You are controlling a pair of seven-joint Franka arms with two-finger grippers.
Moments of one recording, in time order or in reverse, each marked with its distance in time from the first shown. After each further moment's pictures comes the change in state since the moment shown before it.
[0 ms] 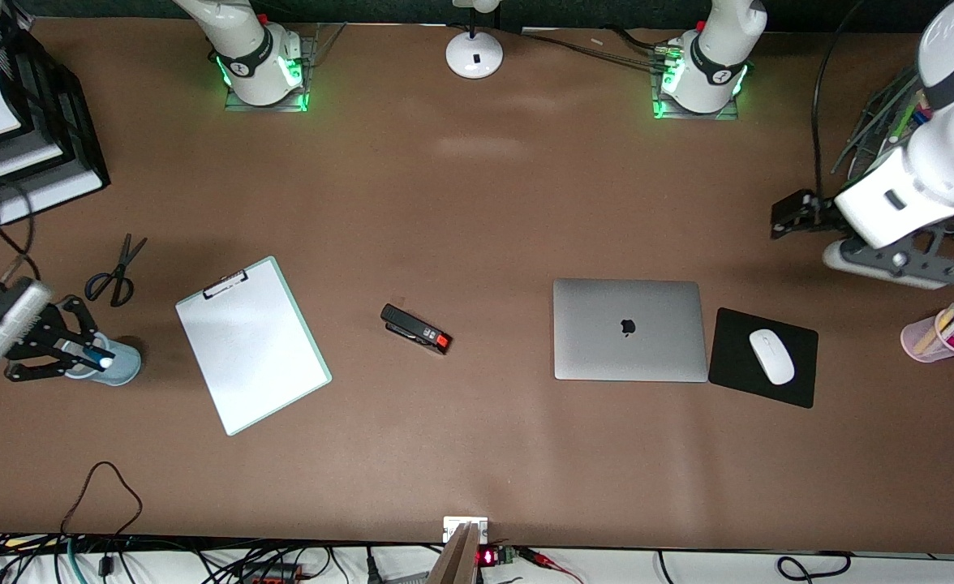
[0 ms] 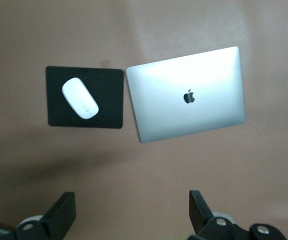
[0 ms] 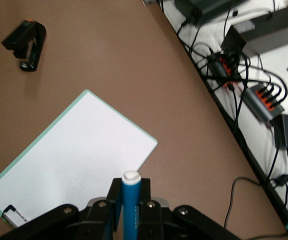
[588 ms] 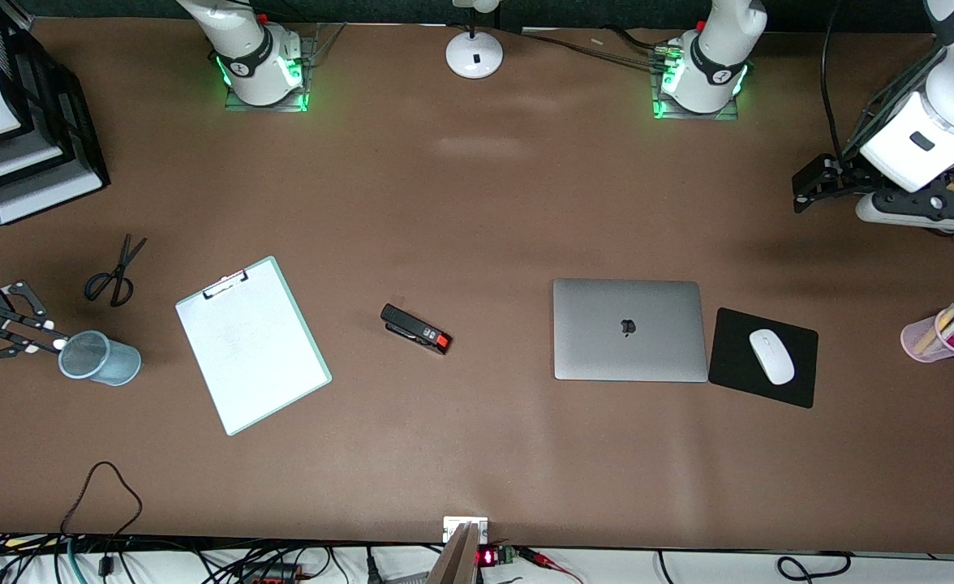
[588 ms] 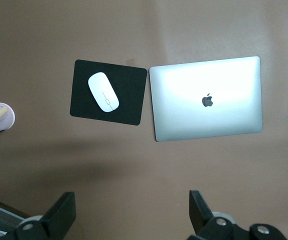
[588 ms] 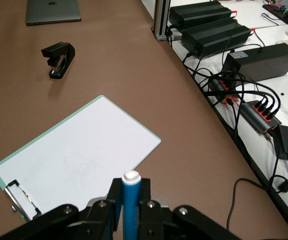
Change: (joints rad) left arm -0.019 -0.173 0.029 -0.198 0.041 0.101 -0.072; right arm -0.229 0.112 -0.001 0.065 0.224 -0.236 -0.347
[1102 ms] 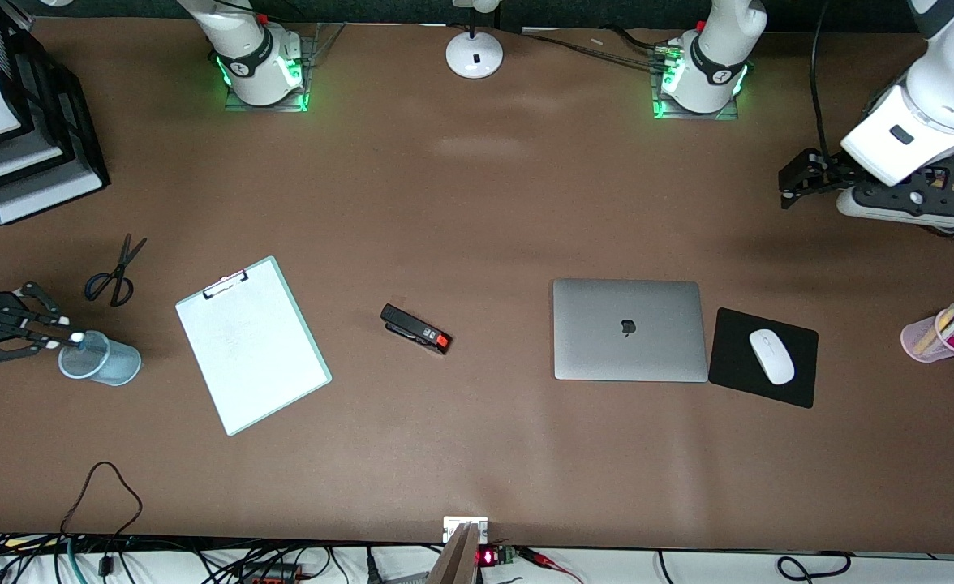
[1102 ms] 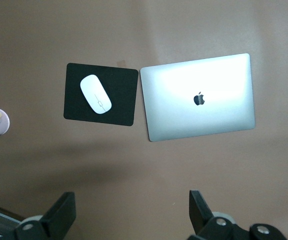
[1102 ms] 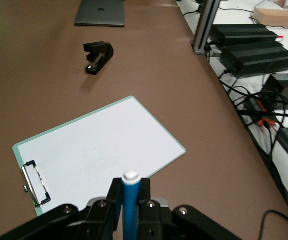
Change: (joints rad) left arm -0.014 0.000 -0.027 0.006 0.000 -0.003 -0.009; right arm -0.026 0.120 0.001 0.097 0.003 -0.162 -0.195
